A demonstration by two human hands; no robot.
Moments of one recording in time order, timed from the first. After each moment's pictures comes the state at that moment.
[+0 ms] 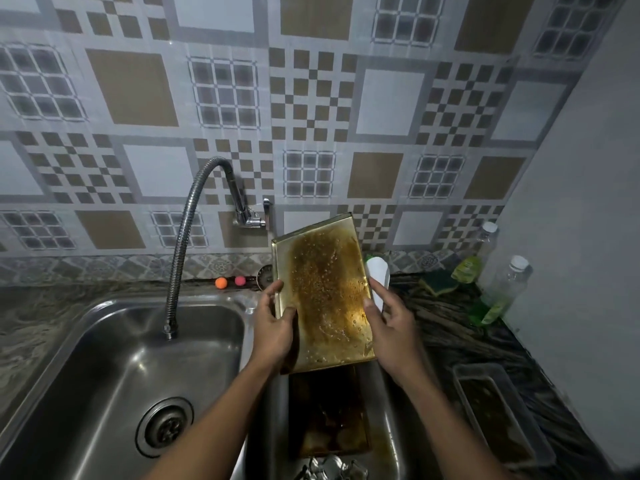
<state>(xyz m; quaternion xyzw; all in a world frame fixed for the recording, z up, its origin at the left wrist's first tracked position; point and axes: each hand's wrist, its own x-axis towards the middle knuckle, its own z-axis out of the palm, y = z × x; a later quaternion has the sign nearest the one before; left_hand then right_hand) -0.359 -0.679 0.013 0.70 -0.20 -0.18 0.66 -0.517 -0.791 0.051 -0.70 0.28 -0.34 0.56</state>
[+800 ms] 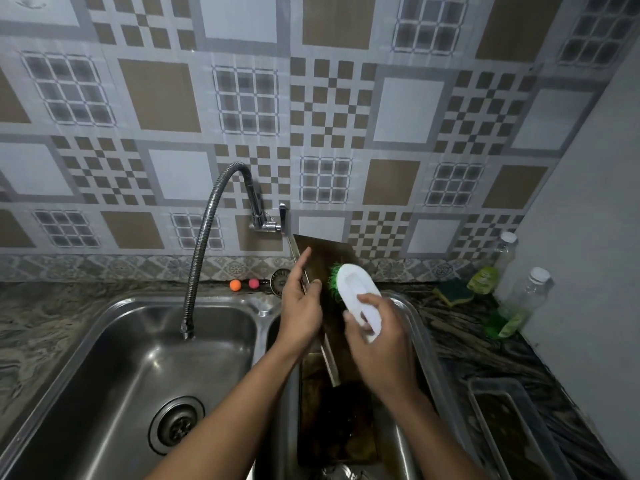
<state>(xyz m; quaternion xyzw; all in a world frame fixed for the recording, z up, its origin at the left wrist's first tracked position) -0.371 -0.698 0.068 0.62 -0.22 -0.18 0.73 -0.502 -0.756 0.056 -0.81 0.26 -0.41 0.32</state>
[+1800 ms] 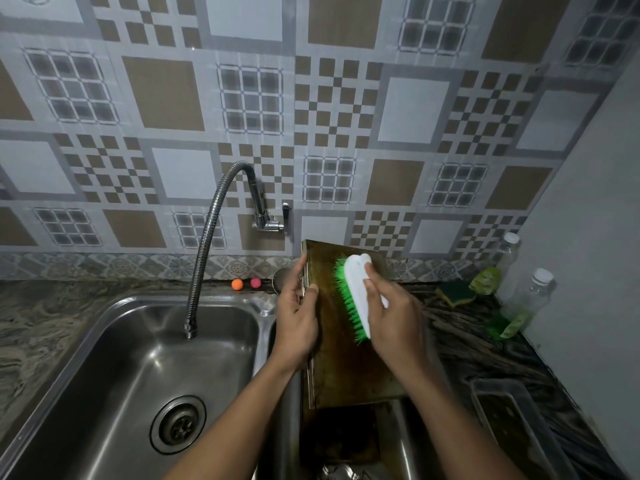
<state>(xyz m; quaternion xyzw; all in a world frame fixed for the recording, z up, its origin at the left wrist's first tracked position) -0.372 -0.684 0.059 0.57 -0.24 -0.19 0.76 -0.483 -0.785 0.071 -0.82 0.31 -0.39 0.27</state>
